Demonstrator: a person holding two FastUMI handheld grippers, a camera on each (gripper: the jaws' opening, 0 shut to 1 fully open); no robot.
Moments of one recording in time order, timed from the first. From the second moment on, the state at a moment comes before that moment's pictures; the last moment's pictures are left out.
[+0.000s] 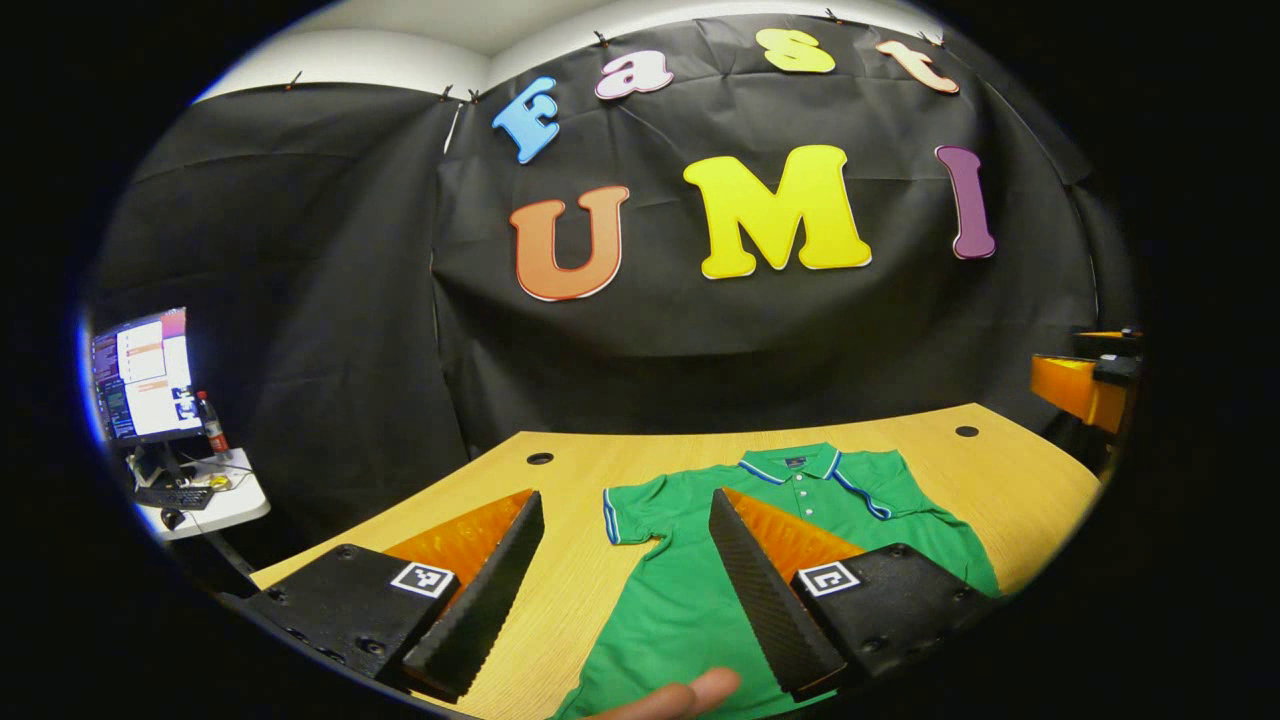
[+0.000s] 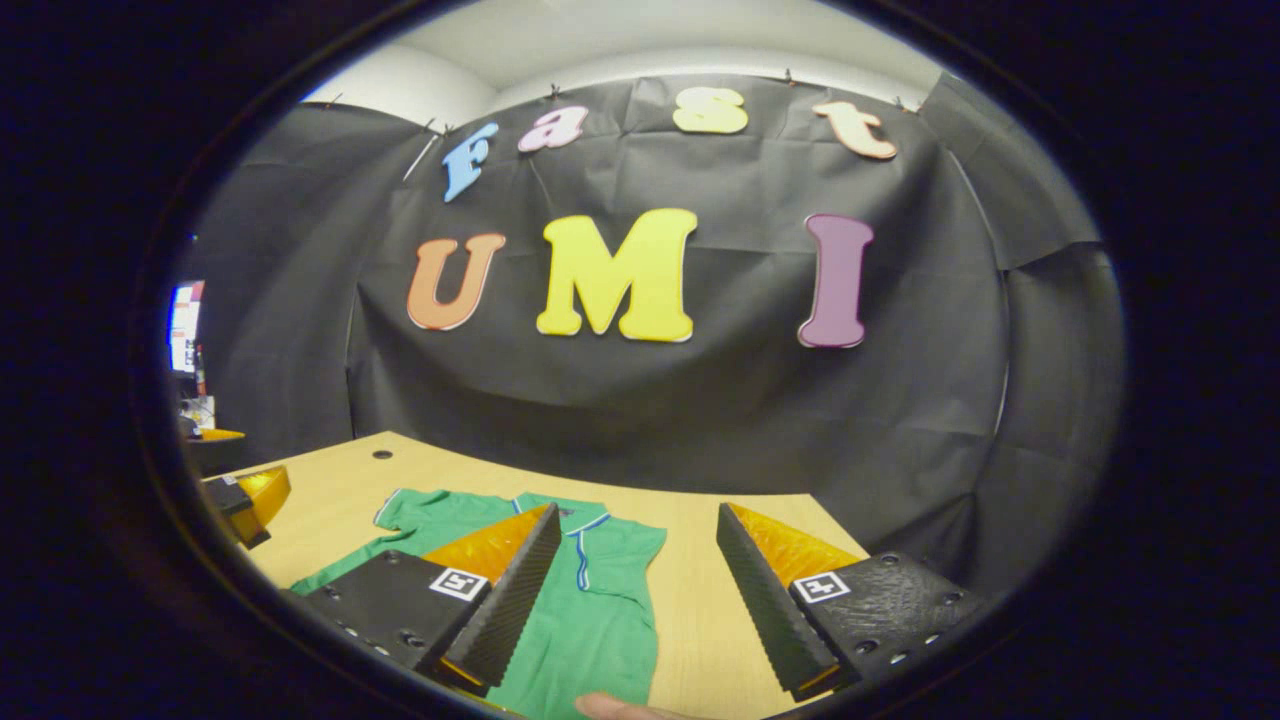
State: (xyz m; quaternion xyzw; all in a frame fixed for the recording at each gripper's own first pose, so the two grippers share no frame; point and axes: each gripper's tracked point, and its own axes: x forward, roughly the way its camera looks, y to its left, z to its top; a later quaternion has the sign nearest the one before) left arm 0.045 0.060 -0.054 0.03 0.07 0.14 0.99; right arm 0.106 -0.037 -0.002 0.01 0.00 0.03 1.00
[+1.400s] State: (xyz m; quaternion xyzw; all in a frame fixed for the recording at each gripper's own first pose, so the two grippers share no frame) left arm 0.234 0.114 -0.195 -0.08 0.32 0.11 0.94; right arm 0.035 -0.092 -0.004 0.06 -0.03 0.08 0.99
